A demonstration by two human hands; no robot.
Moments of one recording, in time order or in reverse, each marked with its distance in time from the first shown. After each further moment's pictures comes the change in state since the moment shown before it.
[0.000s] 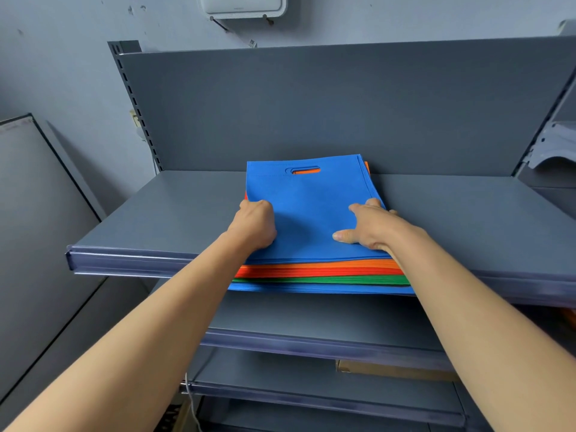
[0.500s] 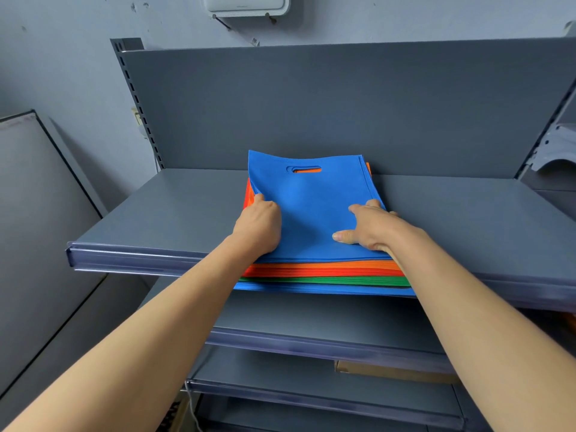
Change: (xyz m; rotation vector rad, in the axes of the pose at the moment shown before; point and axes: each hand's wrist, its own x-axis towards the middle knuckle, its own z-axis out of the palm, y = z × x) left_hand -0.012 0.011 0.000 0.077 0.080 0.099; right_hand 0.001 0.001 0.000 -0.011 -0.009 -0.010
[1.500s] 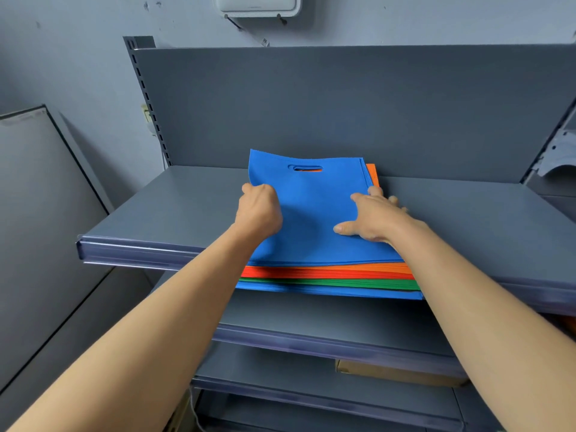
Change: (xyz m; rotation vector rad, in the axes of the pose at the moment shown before) left_hand -0.001 -0.003 -0.019 -0.161 0.058 -0.195; right_hand -0.004 -0.013 -0.009 -0.071 0.128 -0.034
